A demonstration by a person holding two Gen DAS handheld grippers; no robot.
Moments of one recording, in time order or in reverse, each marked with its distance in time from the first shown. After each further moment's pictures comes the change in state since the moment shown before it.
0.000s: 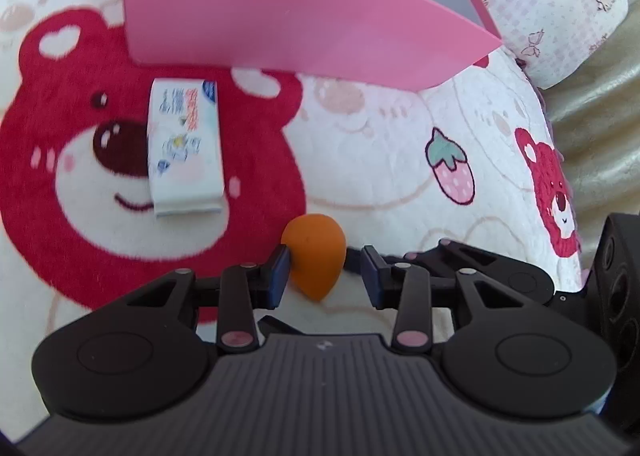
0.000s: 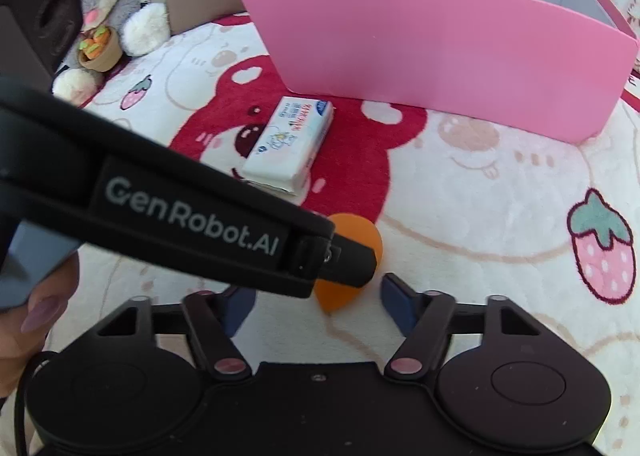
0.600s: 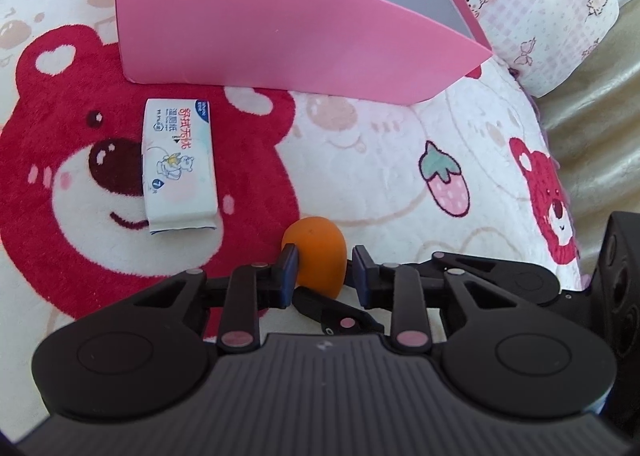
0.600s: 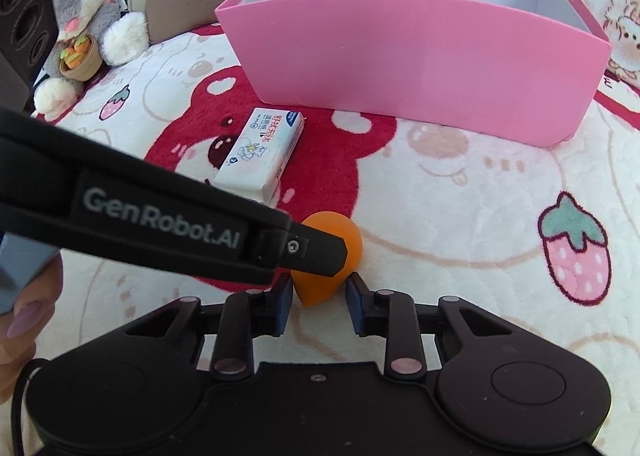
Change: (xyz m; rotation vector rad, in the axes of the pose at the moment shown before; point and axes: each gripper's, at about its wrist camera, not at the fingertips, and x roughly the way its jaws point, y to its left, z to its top) left arm -0.001 0.000 0.001 0.005 -0.028 -0.006; right arm -0.002 -0.008 0.005 0.009 -0.023 -0.057
